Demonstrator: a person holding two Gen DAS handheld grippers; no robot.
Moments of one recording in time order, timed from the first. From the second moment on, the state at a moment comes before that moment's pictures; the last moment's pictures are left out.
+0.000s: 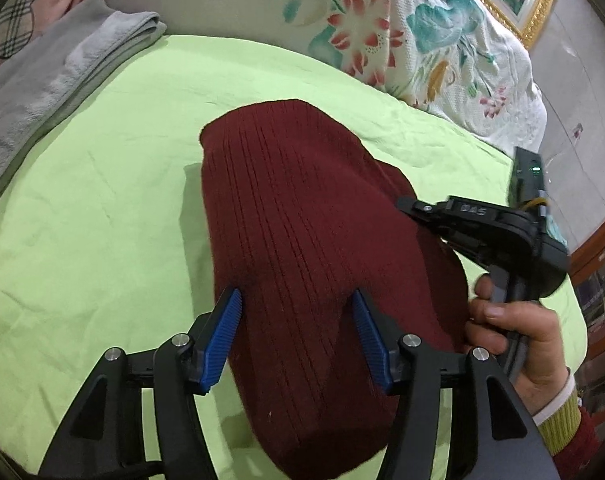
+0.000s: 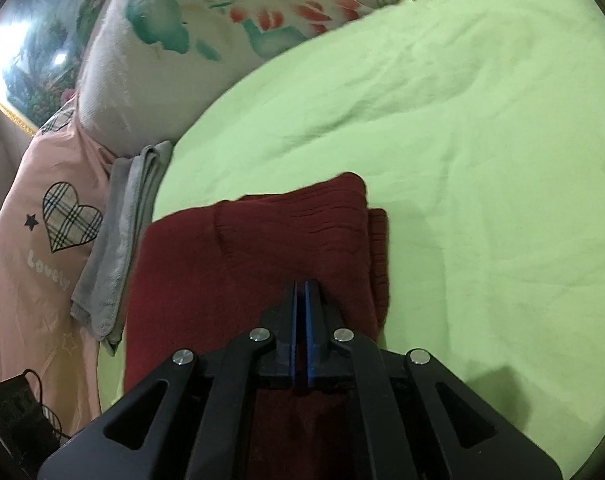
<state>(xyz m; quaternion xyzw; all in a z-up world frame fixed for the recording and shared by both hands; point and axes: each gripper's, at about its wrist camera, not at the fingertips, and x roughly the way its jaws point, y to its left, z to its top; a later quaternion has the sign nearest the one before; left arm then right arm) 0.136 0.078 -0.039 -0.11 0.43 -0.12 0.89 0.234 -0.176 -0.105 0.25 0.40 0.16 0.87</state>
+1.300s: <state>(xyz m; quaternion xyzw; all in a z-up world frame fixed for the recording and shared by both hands) -0.041 0.080 -0.020 0.08 0.38 0.04 0.92 -0.013 -0.186 -0.084 0.04 0.39 0.15 0.91</state>
